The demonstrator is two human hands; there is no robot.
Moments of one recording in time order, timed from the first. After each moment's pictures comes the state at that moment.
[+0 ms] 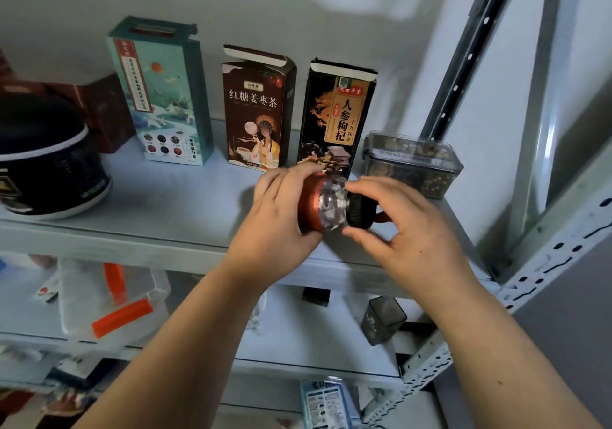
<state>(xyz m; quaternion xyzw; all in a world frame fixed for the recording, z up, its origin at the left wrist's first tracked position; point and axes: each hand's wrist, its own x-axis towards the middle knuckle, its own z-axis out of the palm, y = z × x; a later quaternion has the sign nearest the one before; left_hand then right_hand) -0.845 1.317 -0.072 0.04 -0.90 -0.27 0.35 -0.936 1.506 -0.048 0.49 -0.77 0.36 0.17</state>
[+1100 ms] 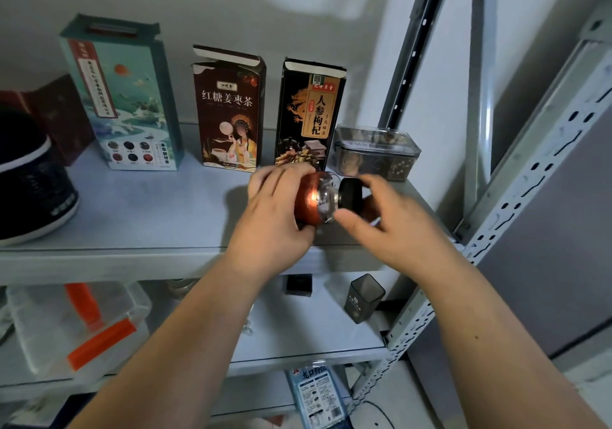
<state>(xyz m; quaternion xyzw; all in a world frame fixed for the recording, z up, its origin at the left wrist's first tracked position) -0.841 1.314 -0.071 0.00 -0.90 -0.30 0.32 -0.898 1.507 -0.032 0.33 -0.90 0.27 0.08</state>
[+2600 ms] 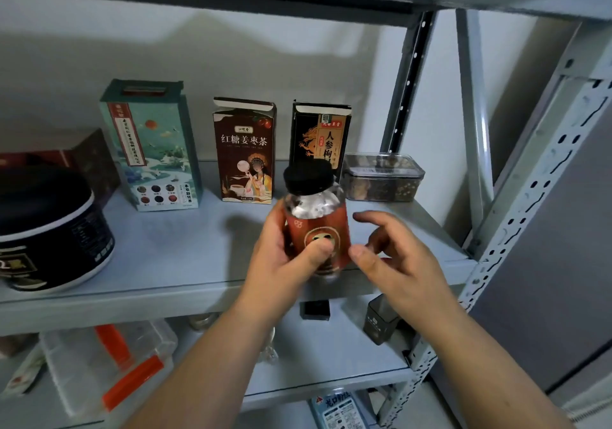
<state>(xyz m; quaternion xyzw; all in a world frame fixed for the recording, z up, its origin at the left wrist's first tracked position) -0.806 1.309 -0.066 -0.06 -0.65 -0.71 0.25 -0.858 1.493 -0.050 0.31 -0.76 0.56 0.04</state>
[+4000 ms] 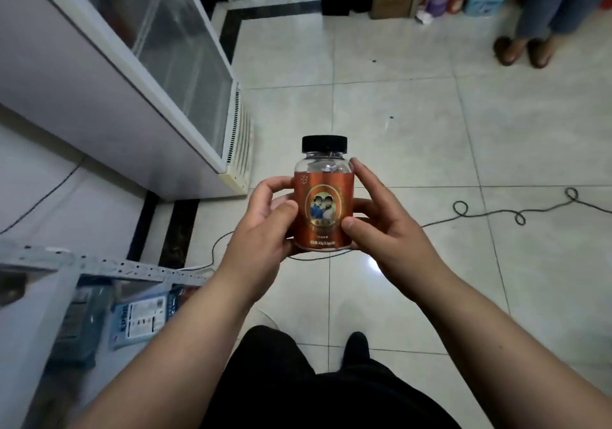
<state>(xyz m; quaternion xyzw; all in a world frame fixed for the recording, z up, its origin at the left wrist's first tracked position) -0.539 1.805 -0.190 -0.21 -0.66 -0.56 -0.45 -0.383 1.902 -0.219 -0.31 -0.60 0.70 0.22</state>
